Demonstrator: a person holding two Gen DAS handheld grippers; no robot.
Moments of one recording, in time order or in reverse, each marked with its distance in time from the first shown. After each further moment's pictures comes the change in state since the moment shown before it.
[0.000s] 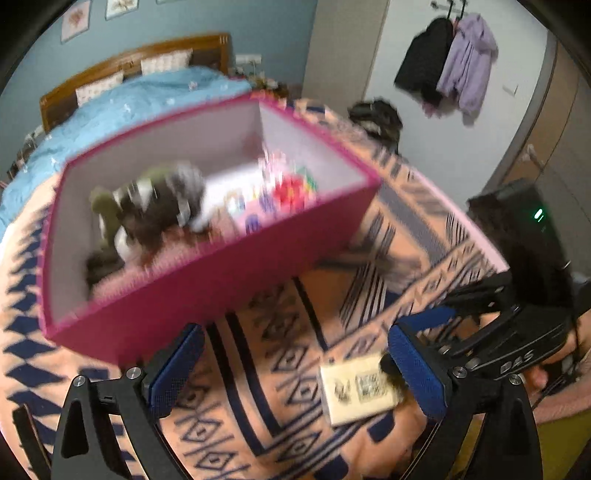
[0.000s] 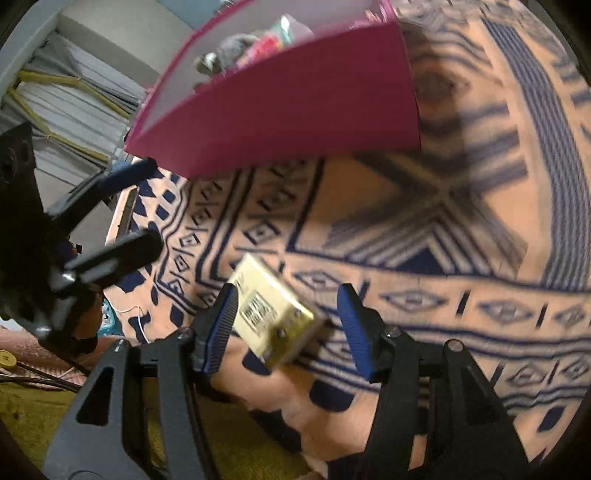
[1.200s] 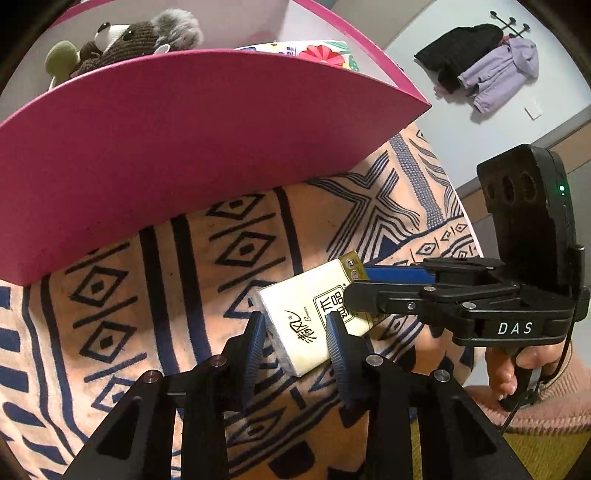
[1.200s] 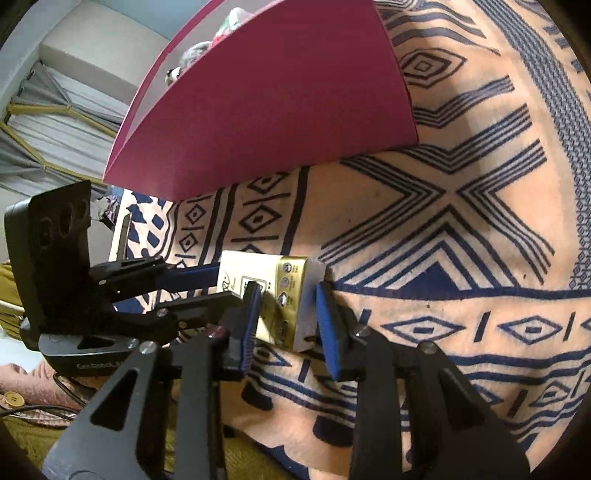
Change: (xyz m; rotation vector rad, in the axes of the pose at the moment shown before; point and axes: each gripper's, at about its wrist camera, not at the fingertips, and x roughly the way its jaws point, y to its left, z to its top) left arm 0.061 0.017 -0.022 -0.225 0.233 -0.221; right arm 0.022 -0.018 0.013 0.099 -0.028 0.038
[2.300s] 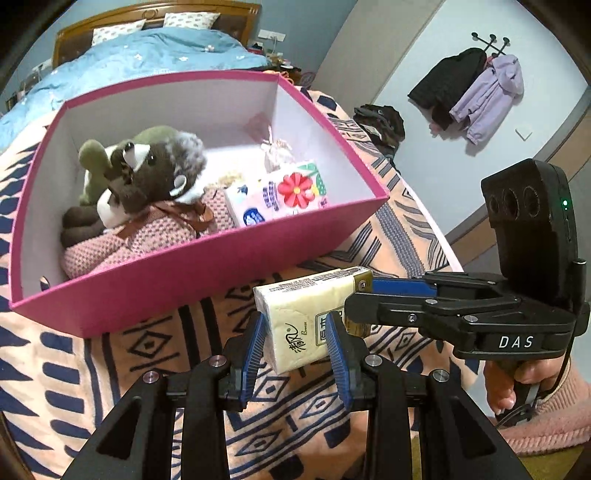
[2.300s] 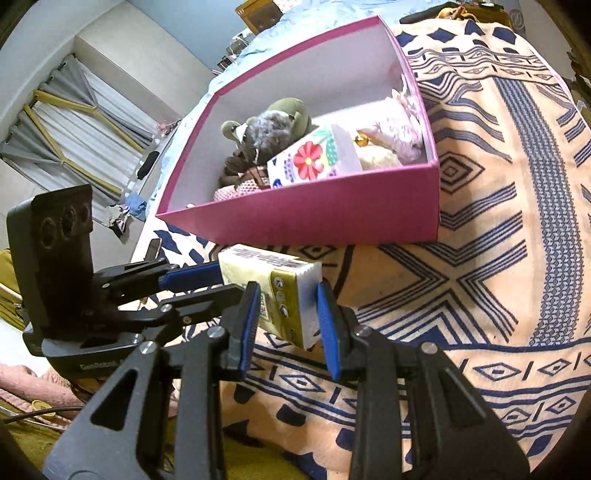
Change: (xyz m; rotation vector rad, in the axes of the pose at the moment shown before) left arm -0.064 -0.022 0.026 0.041 -0.203 0.066; right arm -0.046 0.048 0.022 -0.127 -0.145 0.007
